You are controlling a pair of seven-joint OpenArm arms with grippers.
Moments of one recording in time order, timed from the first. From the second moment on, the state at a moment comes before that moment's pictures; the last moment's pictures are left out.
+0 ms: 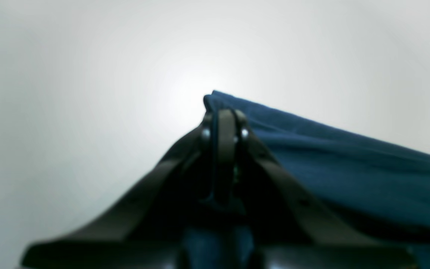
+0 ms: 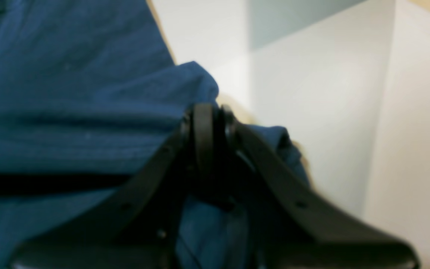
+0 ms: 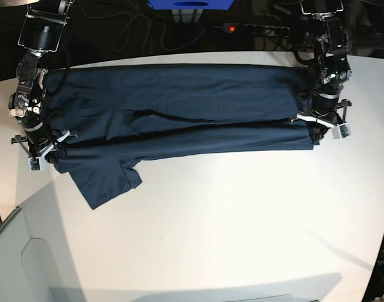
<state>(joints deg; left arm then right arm) 16.1 -15.0 -18.0 90.1 -26.4 -5.3 20.3 -1.2 17.2 19.0 75.2 5.2 23.2 -25.2</state>
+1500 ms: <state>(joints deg) 10.5 -15.0 -18.0 85.2 -25.9 -4.7 20.3 -0.2 17.1 16.7 84.0 5.2 23.2 -28.0</state>
